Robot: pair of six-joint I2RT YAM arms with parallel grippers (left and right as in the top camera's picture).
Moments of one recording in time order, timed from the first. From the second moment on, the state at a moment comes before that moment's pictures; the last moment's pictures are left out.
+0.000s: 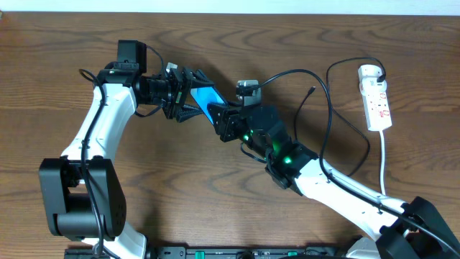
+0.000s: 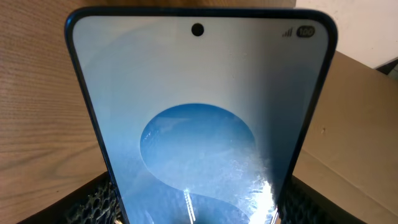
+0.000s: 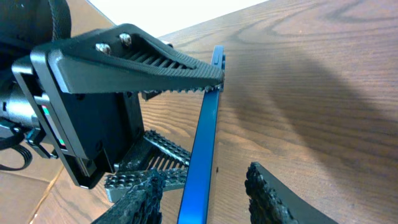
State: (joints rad) left arm -0.02 1.78 1.33 -0.76 1.03 -0.89; right arm 0.76 1.53 0.85 0.34 -0.02 0.67
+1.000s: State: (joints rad) left arm -0.07 1.78 1.33 -0.76 1.03 -0.88; right arm 0.75 1.56 0.85 0.35 0.00 0.69
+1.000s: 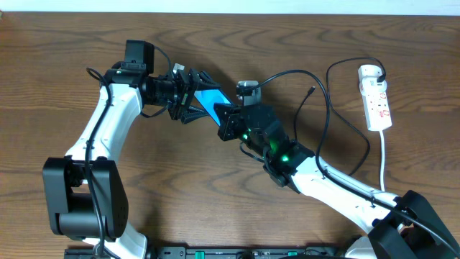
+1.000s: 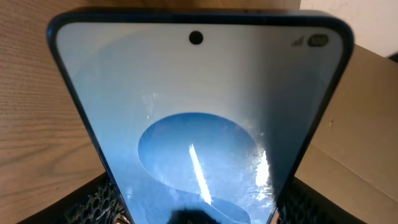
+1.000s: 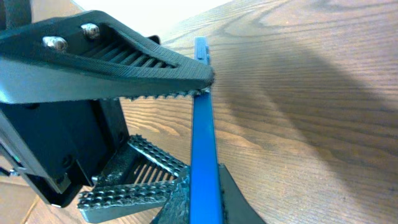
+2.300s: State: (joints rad) left arm 0.23 0.38 1.18 -1.33 0.03 -0.77; right arm 0.49 1.48 0.84 0.09 -0.28 0.78
